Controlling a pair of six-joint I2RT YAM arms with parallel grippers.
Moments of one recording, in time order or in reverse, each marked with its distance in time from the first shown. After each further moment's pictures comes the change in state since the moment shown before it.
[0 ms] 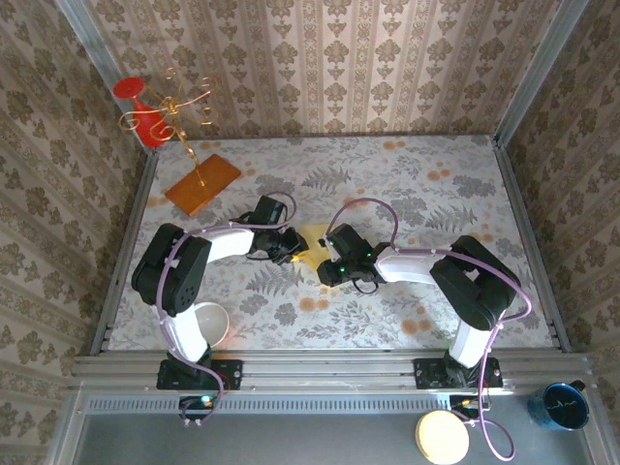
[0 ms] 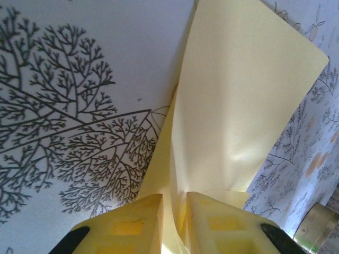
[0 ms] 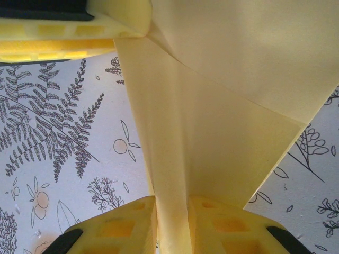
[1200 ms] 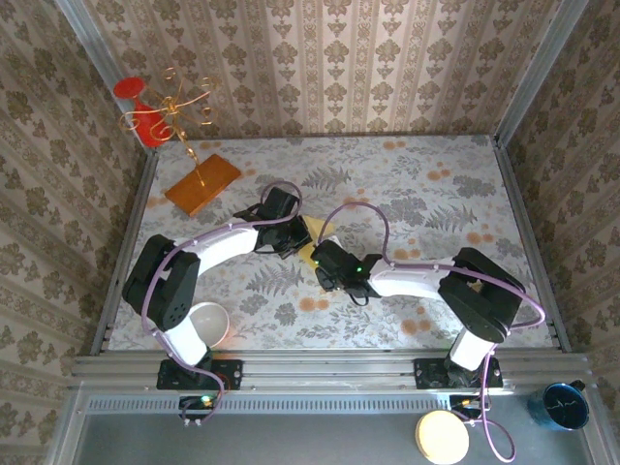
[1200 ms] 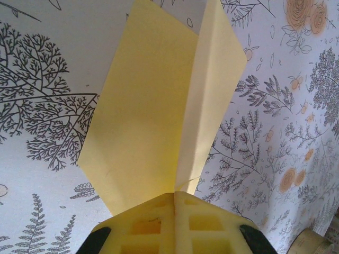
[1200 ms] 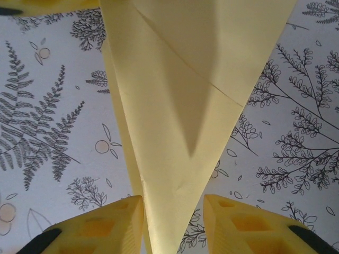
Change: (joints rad) left arm -0.102 -0.104 0.101 -0.154 -0.212 -0.118; right arm 0.176 -0.054 0.018 -0.084 0.429 0.047
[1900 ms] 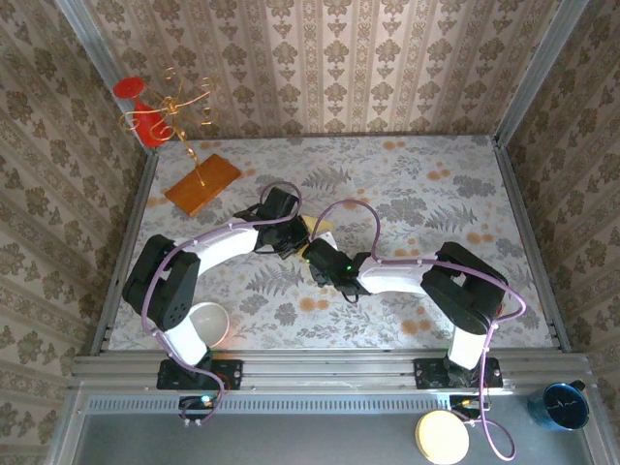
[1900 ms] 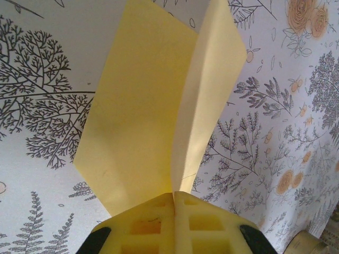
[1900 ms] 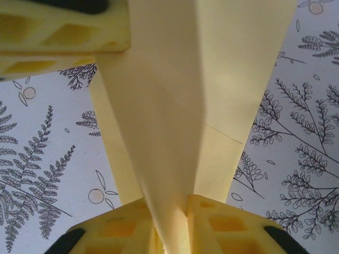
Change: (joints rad) left arm 0.000 0.000 0.000 0.000 0.000 -0.023; right arm 0.006 0.087 0.062 0.042 0.078 0.003
